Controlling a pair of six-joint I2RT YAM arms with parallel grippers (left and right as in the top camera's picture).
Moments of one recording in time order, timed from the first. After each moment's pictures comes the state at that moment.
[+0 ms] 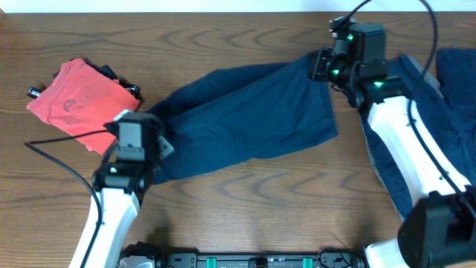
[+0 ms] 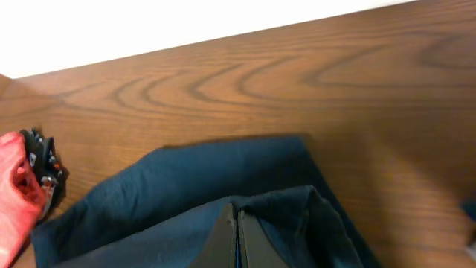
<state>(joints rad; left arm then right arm) -0.08 1.11 0.72 -0.57 -0.12 -0.74 0.19 1.66 1.31 -0.30 -0.25 0.36</state>
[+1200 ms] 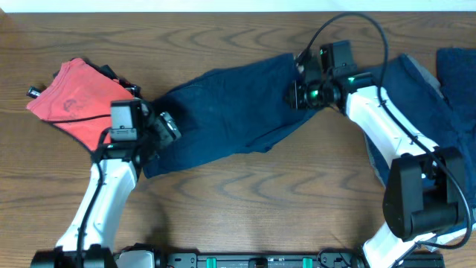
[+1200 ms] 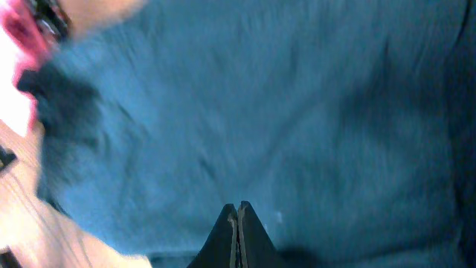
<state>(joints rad) 0.02 1.35 0.75 -0.42 0.18 -0.57 0.23 1.84 1.31 -0.57 -0.49 0.18</state>
